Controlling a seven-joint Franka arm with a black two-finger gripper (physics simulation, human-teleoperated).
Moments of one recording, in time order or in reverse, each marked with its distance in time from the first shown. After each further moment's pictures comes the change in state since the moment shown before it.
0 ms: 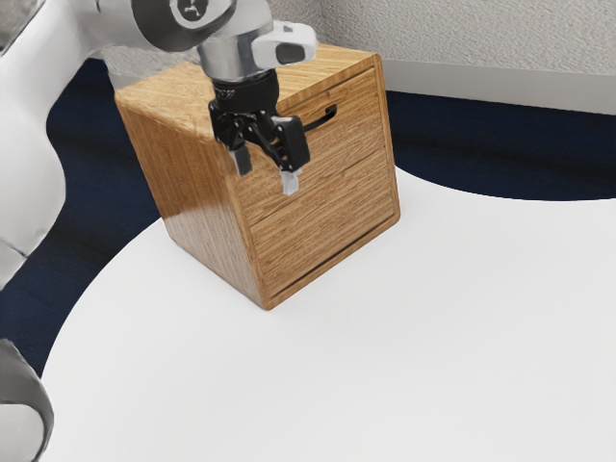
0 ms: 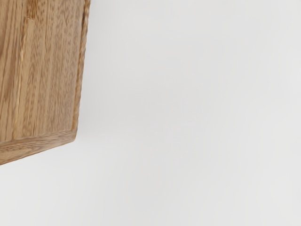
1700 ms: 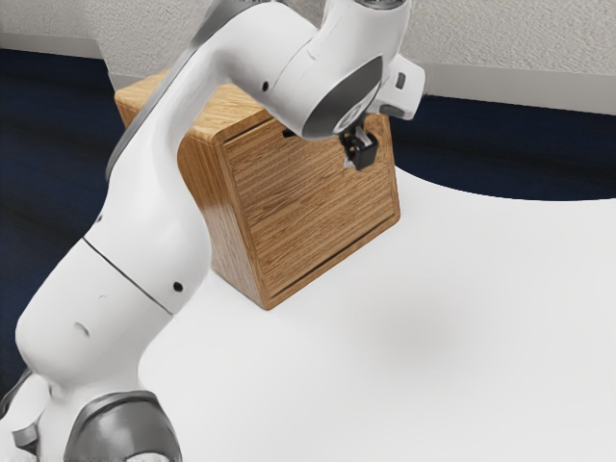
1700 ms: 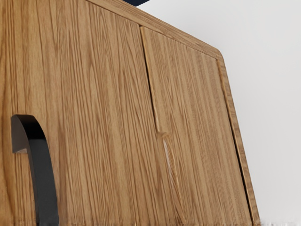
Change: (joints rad) arm -0.126 0.307 -0.052 0.257 0.657 0.332 0.285
